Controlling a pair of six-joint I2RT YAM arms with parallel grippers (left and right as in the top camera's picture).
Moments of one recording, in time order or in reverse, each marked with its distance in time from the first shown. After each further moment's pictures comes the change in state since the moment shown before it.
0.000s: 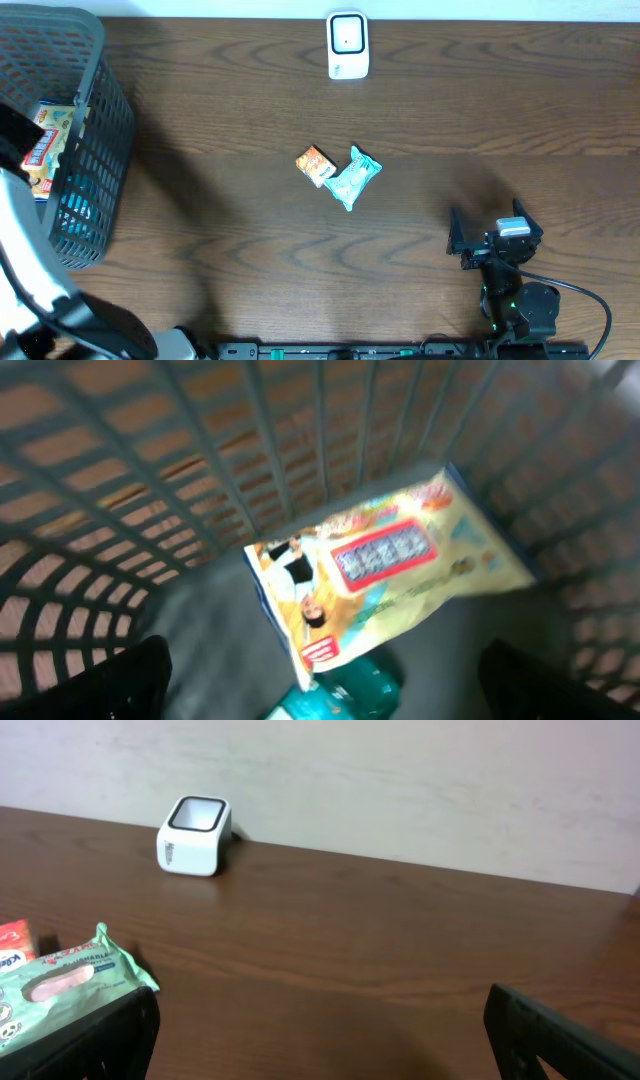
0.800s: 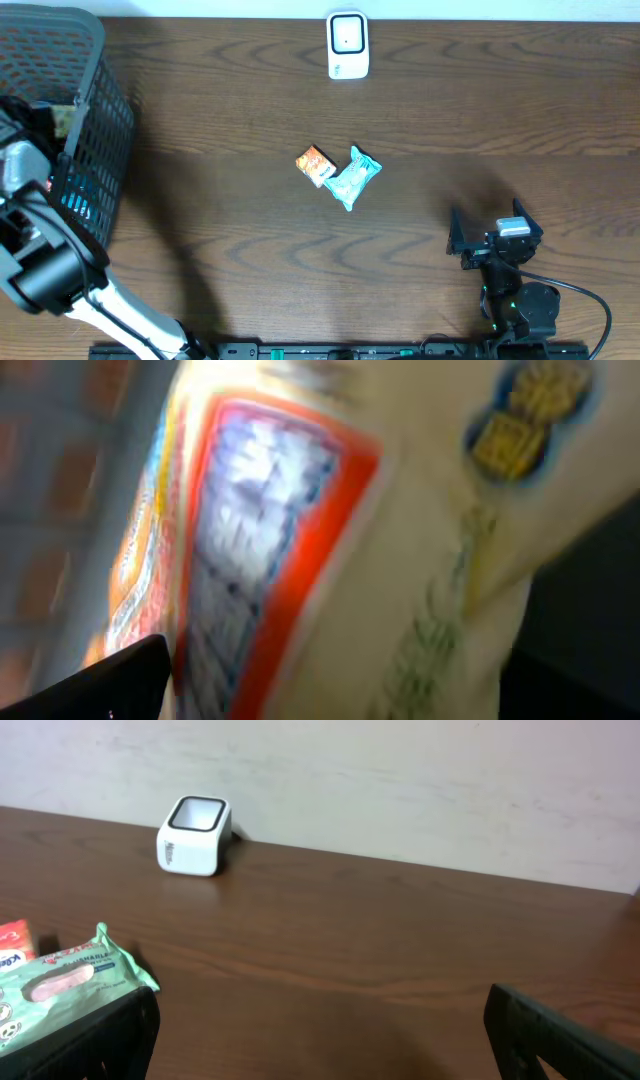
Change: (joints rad) left arm 0.002 0.494 0.006 0.300 0.163 0.666; right arm 0.000 0.000 0.000 0.000 0.000 0.000
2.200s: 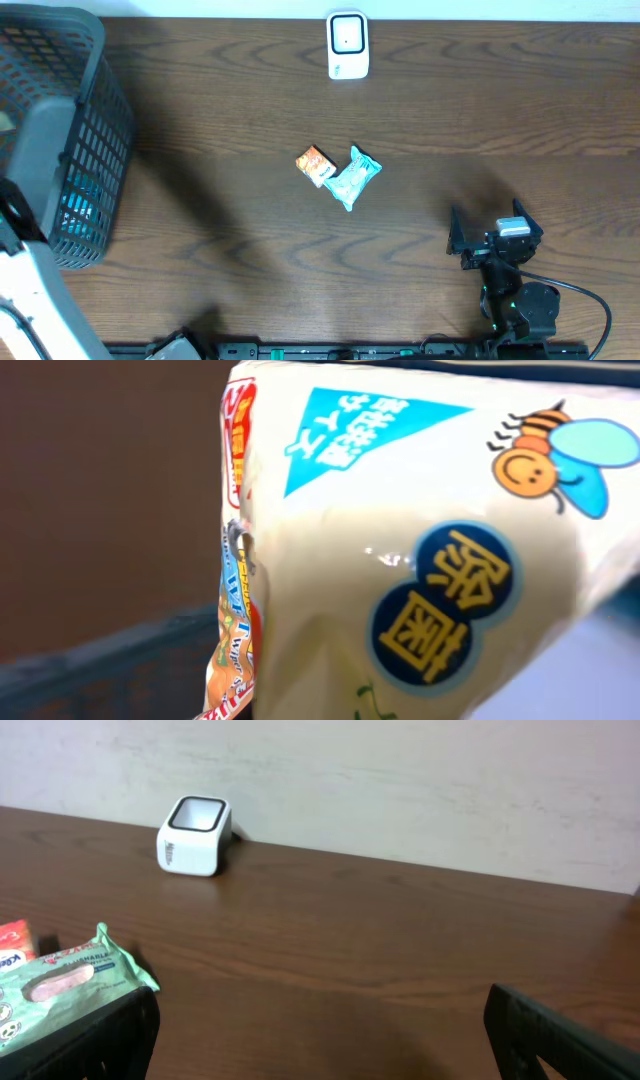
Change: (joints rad) left arm -0.045 -0.853 0.009 0.132 0.085 -0.842; right arm 0.000 0.000 0.000 0.000 0.000 0.000
